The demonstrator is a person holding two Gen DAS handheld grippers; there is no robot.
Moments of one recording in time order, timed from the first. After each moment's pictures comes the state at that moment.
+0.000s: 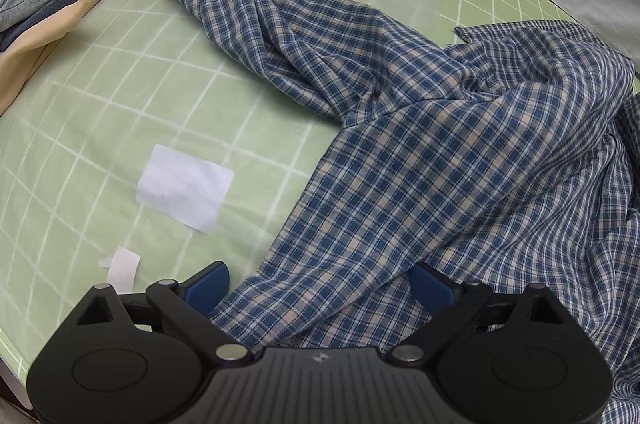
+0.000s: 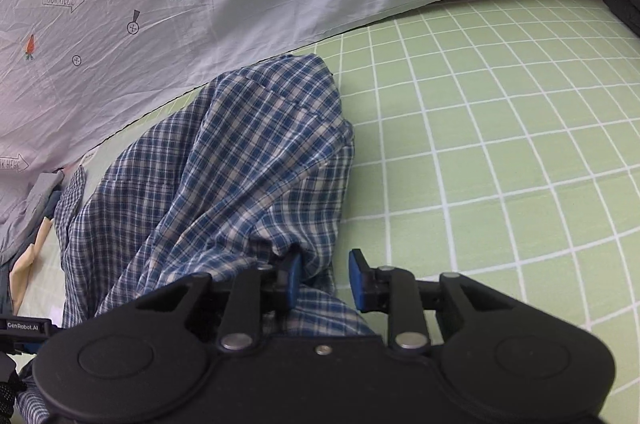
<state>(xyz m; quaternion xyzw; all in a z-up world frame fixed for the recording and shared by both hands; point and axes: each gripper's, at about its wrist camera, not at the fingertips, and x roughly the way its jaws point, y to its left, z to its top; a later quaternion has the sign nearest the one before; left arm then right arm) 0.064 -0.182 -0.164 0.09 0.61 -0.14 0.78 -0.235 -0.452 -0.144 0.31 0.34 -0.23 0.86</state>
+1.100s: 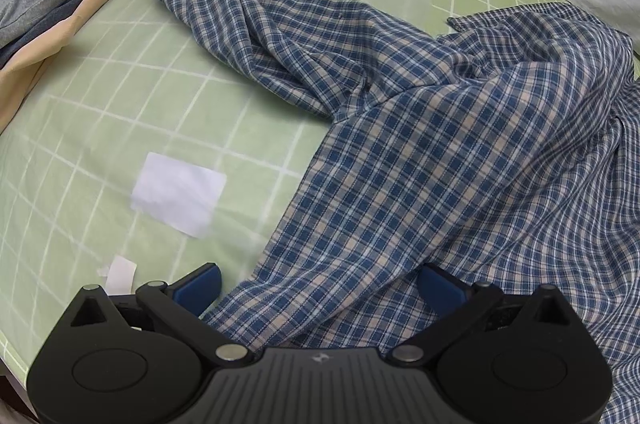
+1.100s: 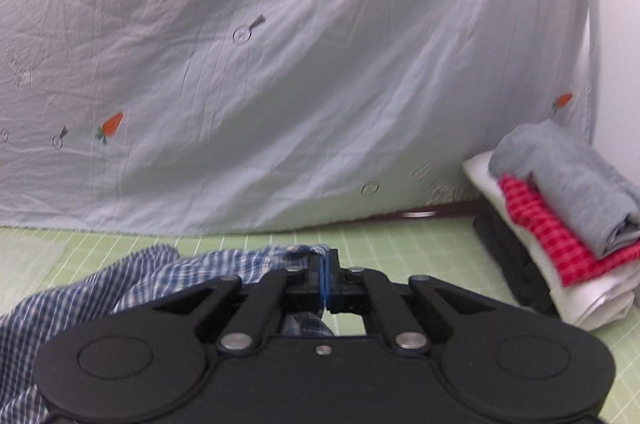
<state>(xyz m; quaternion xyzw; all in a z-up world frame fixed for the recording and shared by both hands) 0.037 -0.205 -0.161 0.11 0.59 -0.14 0.78 -0.263 -0.484 -0.021 0.06 0.18 -0.45 0.87</state>
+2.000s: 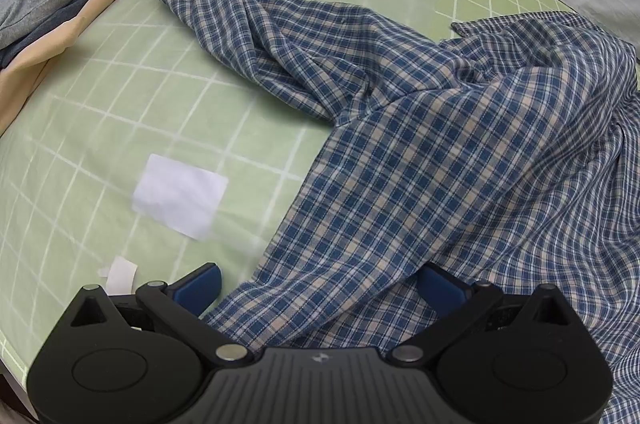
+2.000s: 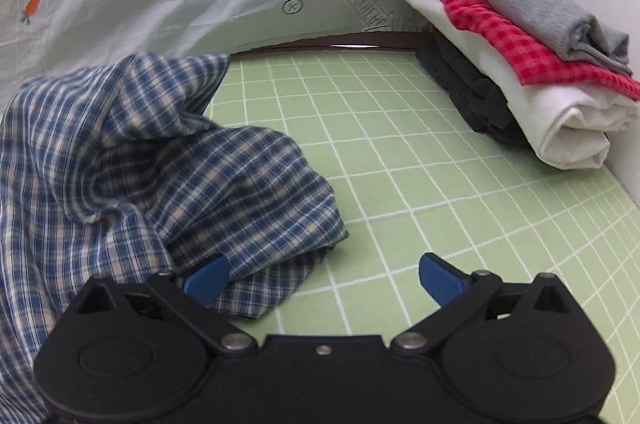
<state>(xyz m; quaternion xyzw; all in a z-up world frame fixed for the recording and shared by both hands) 0.000 -0.242 -0.149 0.11 0.59 -0.13 0.79 -0.307 -0.497 -0.146 0.17 0.36 -0.46 0.79</state>
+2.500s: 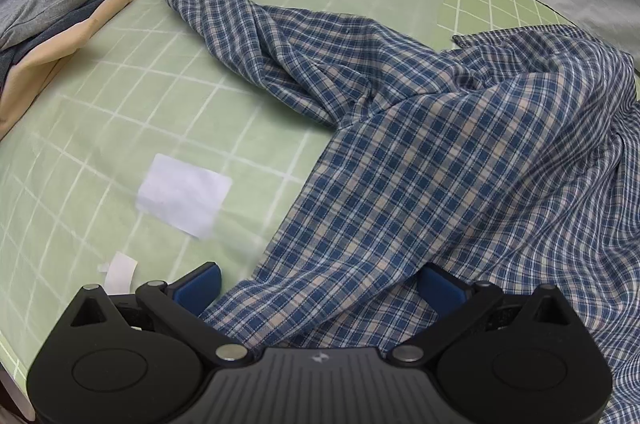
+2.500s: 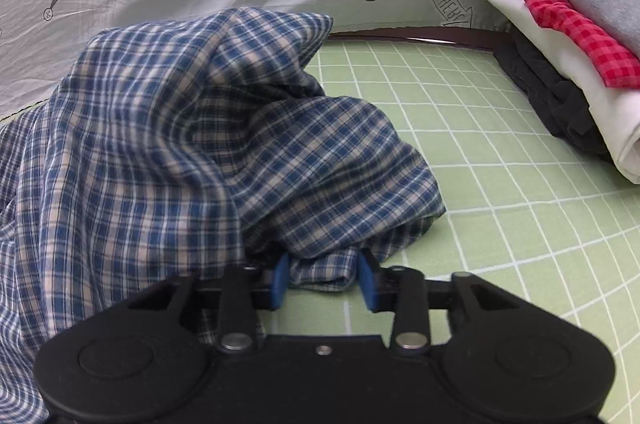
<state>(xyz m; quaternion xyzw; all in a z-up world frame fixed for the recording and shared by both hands) -0.008 -0.179 -0.155 0.09 0.56 -0.12 0.81 -0.304 -0.499 -0.156 0.16 0.36 -0.39 0.83</state>
